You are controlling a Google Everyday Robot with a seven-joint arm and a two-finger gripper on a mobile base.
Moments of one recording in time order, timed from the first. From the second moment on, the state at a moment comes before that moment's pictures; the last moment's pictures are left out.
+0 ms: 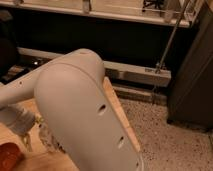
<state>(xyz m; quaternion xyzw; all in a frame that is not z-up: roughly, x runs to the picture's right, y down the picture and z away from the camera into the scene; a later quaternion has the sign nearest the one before) -0.281 0.192 0.620 -0.32 0.29 0.22 0.87</state>
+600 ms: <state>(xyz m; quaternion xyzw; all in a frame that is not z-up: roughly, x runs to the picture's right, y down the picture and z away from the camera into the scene) -0.298 0.178 0.615 -0.34 0.24 0.28 0.87</state>
